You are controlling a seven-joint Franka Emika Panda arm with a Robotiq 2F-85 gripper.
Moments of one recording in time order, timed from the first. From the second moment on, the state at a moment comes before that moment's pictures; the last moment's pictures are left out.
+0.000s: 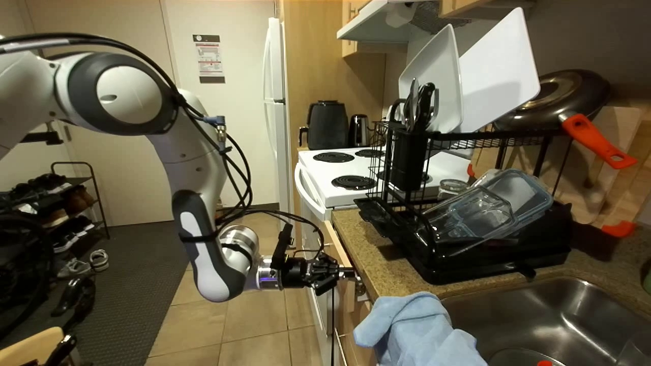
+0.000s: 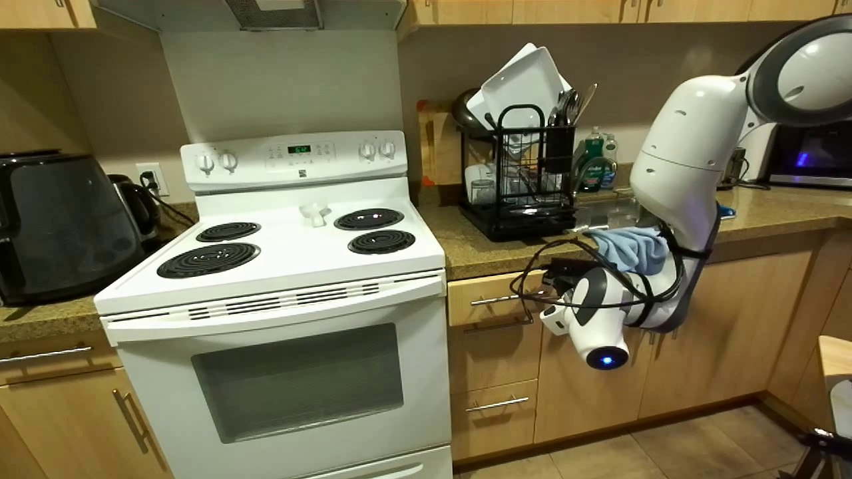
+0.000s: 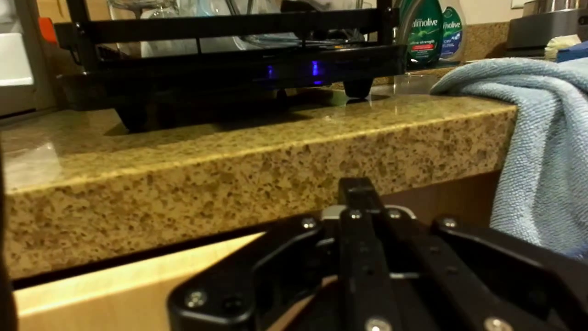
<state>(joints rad) 0.07 0.83 0.01 -2.06 -2.13 1.63 -0.09</state>
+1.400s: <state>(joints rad) 0.09 0.66 0.15 -2.10 -2.07 1.93 -0.04</state>
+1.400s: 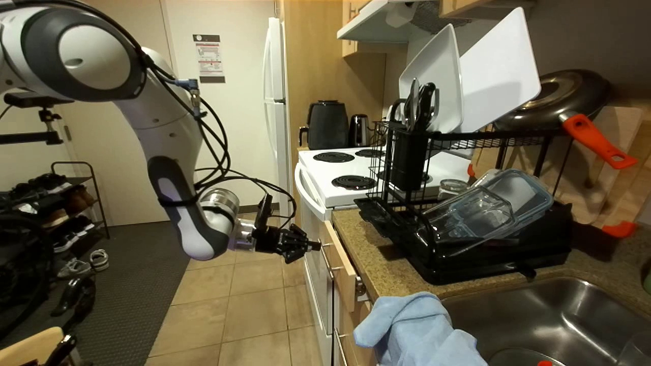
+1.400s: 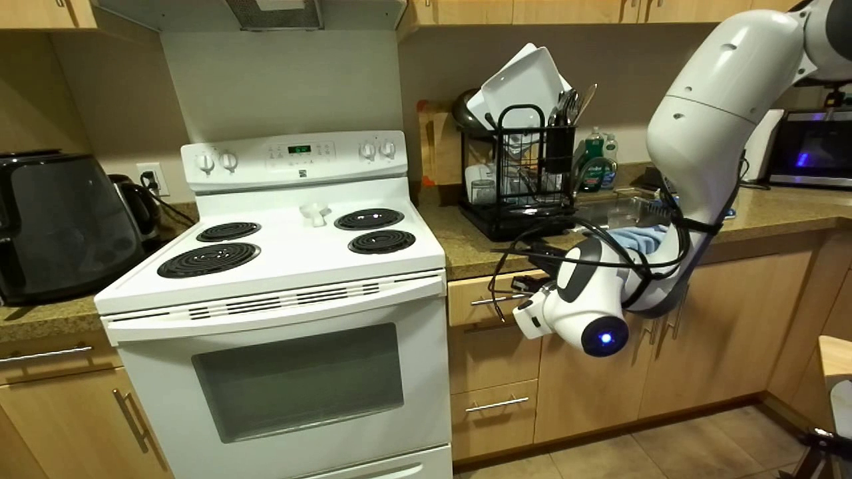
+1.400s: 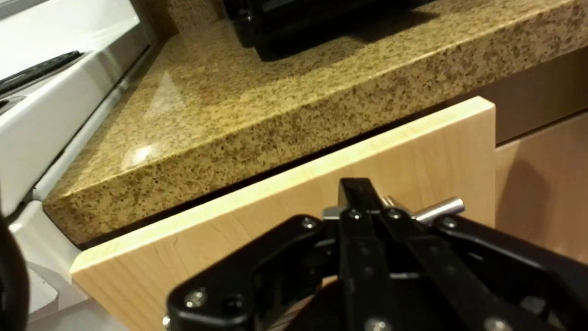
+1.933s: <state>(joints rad) 0.09 0.67 0.14 -2.11 -2.07 1.94 -0.03</state>
